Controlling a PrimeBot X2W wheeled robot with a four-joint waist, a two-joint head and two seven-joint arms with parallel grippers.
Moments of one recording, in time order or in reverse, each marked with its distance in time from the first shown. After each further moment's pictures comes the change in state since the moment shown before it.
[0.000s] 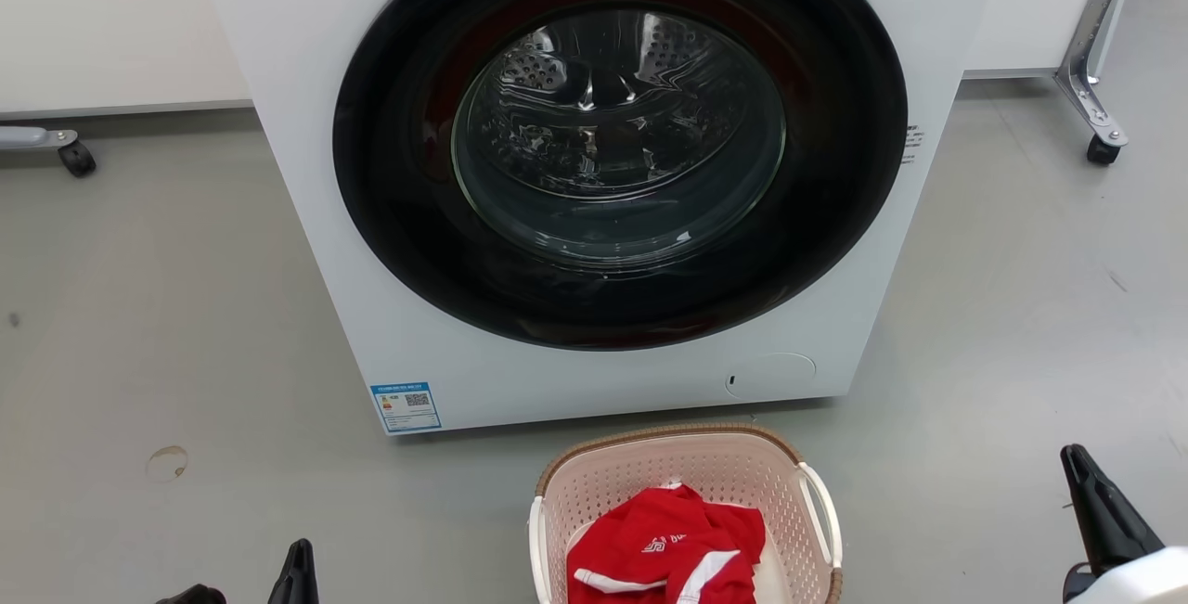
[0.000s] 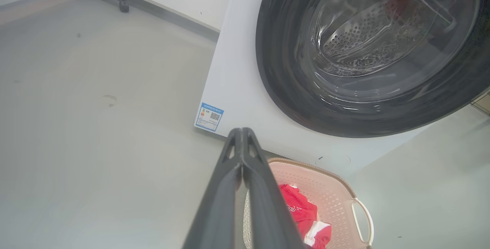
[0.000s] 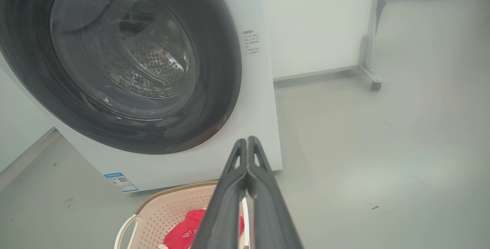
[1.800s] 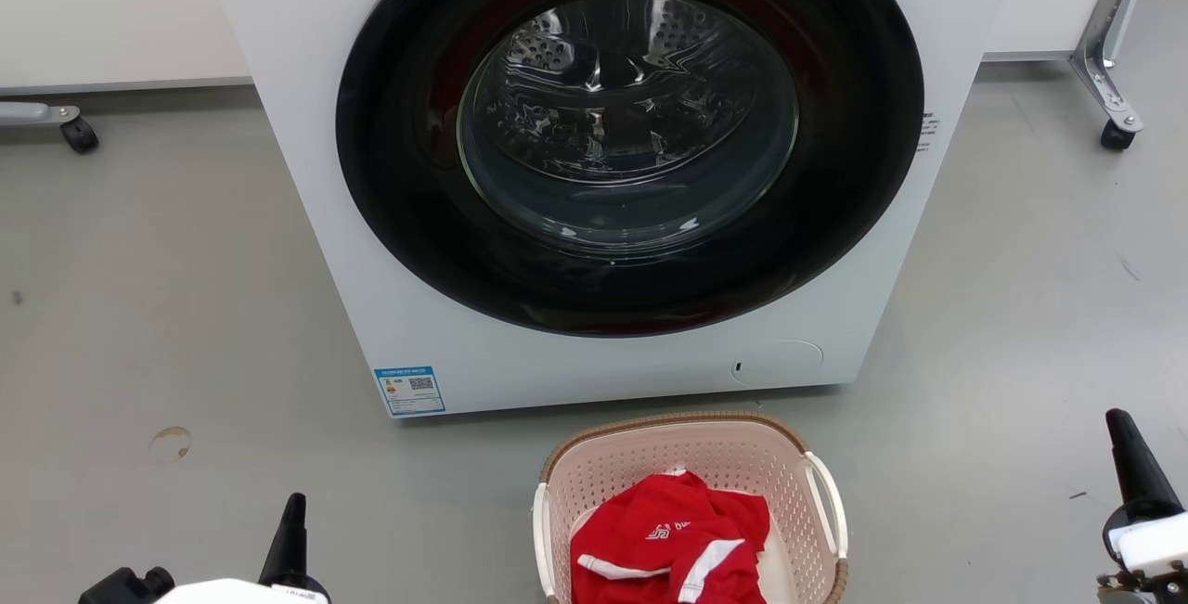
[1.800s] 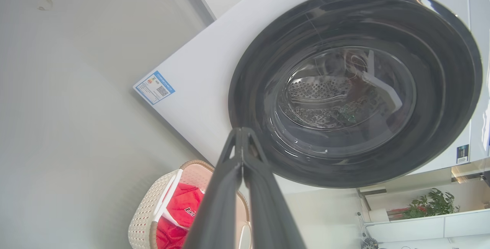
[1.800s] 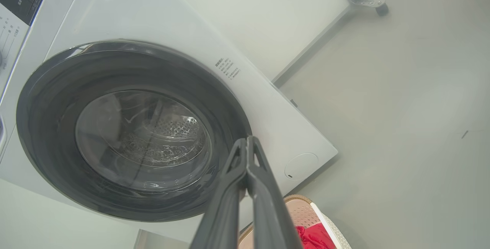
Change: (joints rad) left arm -0.085 -0.062 0.133 0.022 -0.498 -0.123 0.123; right arm -0.098 0.048 -0.098 0.066 0.557 -0.004 0.099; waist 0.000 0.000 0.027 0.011
